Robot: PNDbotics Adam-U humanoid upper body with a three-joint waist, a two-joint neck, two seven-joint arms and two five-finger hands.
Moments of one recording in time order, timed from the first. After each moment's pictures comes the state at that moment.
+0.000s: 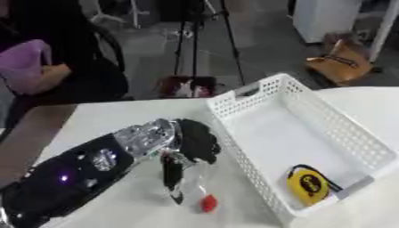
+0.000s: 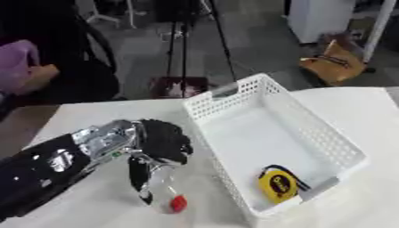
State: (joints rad) left arm -1.04 0.77 -0.70 -1.40 -1.18 -0.44 -0.67; right arm -0.21 -0.26 -0.76 -1.98 0.27 -0.38 -0.82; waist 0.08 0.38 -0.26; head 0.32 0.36
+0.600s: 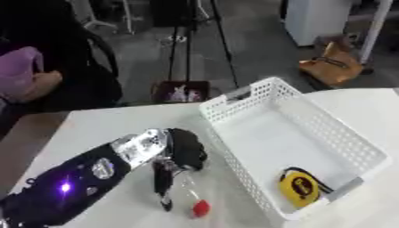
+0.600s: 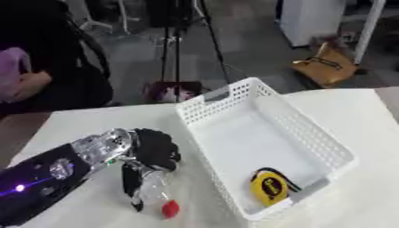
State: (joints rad) left arm -1.02 0.75 -0.67 -1.31 -1.26 -0.49 -0.61; right arm -0.22 -0.26 -0.76 -1.98 0.27 -0.38 -0.84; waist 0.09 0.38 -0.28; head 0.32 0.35
